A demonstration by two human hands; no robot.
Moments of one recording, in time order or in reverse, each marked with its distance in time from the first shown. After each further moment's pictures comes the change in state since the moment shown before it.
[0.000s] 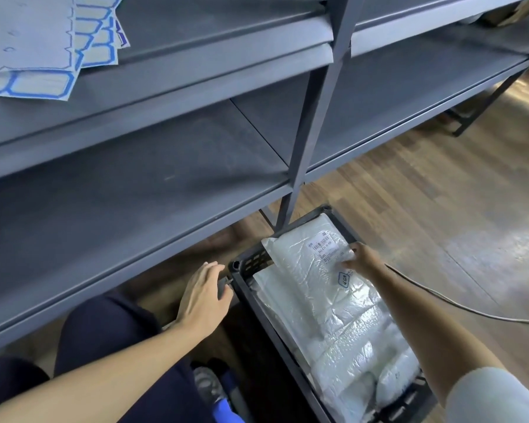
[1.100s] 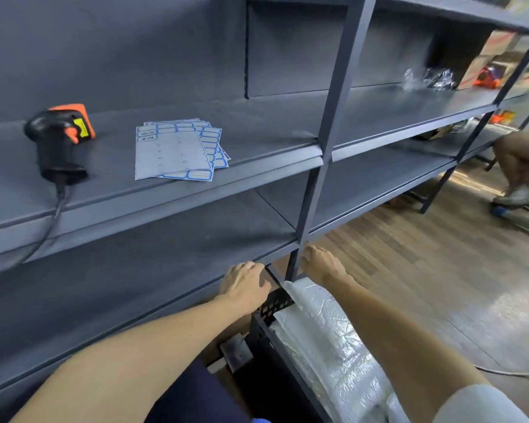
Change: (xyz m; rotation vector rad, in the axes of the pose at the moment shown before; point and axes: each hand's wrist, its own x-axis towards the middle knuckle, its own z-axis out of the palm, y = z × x) left_hand -0.015 0.067 -0.119 0.201 -0.016 0.191; right_hand -0.162 -0.193 -0.050 -0.193 0.271 -0.373
